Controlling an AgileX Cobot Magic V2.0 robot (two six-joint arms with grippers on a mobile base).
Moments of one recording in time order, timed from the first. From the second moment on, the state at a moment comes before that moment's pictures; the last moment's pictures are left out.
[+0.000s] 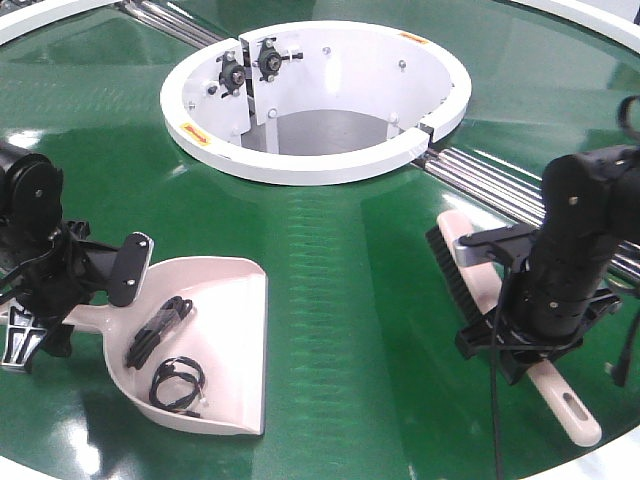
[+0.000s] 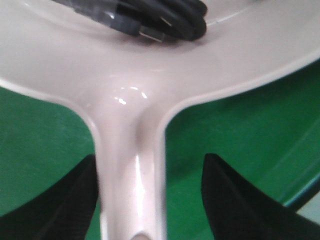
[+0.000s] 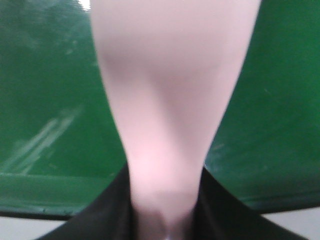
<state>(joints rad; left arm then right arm) -0.22 1.71 -1.18 0.18 1.08 1.33 0.25 1.68 -1.13 -0.02 1.17 -0.02</state>
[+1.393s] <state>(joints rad) -0.22 1.40 -1.18 -0.05 1.22 1.25 0.25 1.44 -1.18 -0.02 1.07 -0.01</state>
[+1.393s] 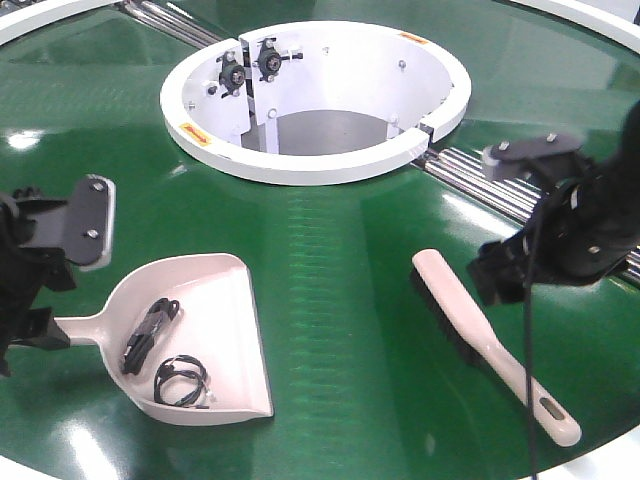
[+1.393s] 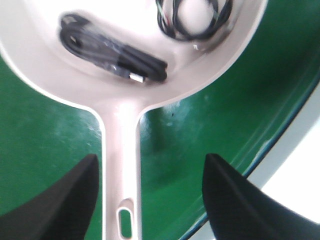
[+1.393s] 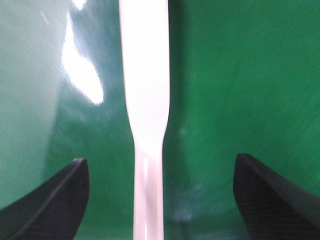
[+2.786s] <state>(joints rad) -0.22 0.08 -0.23 -0.24 0.39 0.40 0.25 0.12 -0.19 -0.02 0.14 -0.07</state>
